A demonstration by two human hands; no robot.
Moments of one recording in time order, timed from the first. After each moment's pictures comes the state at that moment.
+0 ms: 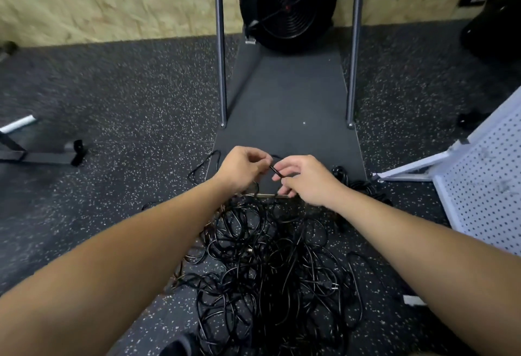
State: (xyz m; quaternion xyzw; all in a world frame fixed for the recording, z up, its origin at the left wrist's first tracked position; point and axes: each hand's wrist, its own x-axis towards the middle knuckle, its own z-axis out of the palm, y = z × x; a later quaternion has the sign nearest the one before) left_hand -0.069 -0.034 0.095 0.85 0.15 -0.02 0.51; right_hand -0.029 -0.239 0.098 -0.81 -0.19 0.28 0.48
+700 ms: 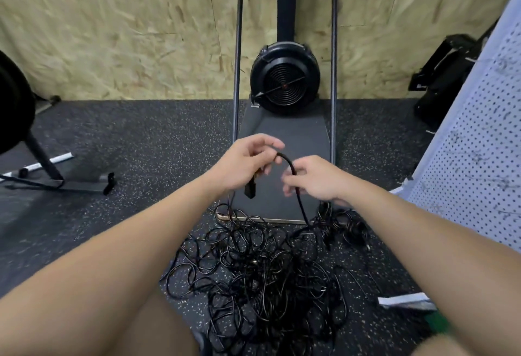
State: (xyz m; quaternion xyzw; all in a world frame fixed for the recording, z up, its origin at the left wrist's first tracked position) left_hand -0.215 -0.073 0.322 0.80 -0.06 0.05 0.60; right_hand -0.153 -0.286 0.308 -0.82 -0.24 0.25 0.46
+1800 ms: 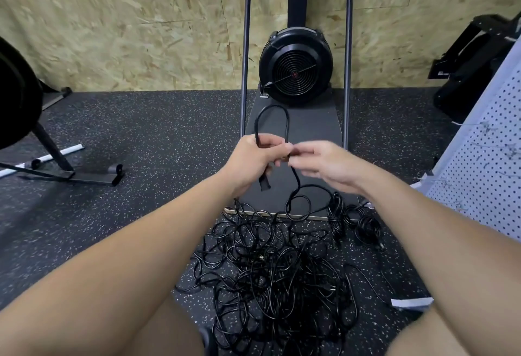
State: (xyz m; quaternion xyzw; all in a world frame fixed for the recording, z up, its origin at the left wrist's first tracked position) left_hand -0.186 -0.079 0.291 0.74 0.05 0.09 0.66; right_hand -0.106 -0.280 0.289 -0.73 -0.26 0.30 0.55
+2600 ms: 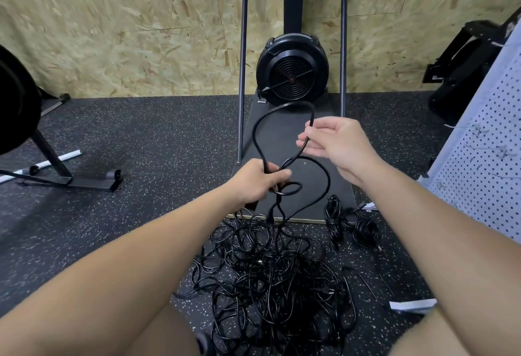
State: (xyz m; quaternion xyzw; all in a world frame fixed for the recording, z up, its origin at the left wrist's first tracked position) left_hand -0.190 -0.080 0.258 0.83 0.09 -0.03 0.55; right_hand -0.115 -0.285 0.327 -0.69 -0.13 0.10 0.70
